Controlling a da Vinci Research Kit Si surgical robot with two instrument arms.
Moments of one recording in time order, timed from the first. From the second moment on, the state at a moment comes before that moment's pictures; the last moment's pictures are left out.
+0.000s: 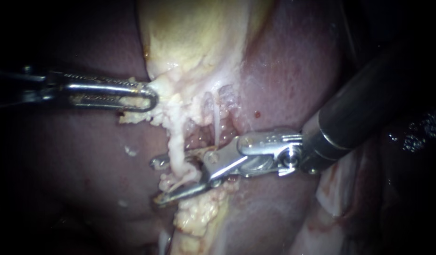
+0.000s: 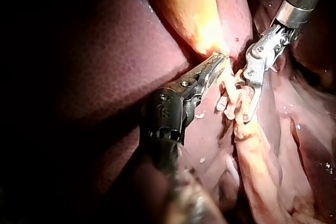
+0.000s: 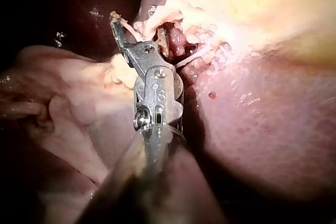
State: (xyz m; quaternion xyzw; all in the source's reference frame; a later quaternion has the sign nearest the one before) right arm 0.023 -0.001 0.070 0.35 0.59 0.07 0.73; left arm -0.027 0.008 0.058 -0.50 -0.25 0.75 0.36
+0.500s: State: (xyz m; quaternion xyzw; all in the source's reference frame) right arm 0.023 -0.004 0.067 0.36 0.59 0.07 0.72; left arm -0.027 0.008 0.058 -0.50 -0.25 0.75 0.36
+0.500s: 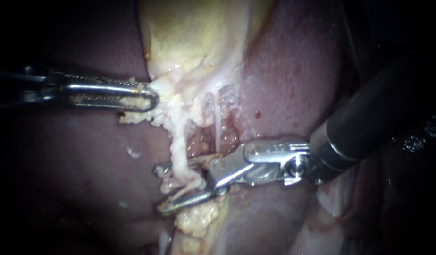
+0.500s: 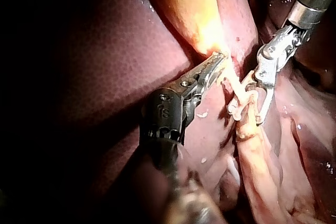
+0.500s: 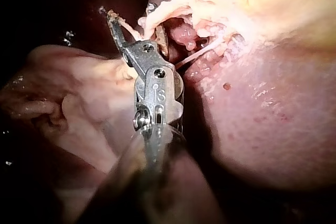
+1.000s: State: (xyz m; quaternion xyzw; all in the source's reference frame) right arm 0.022 -0.004 0.066 0.39 0.59 0.09 0.71; left arm -0.027 0.008 0.058 -0.50 -0.25 0.74 0.36
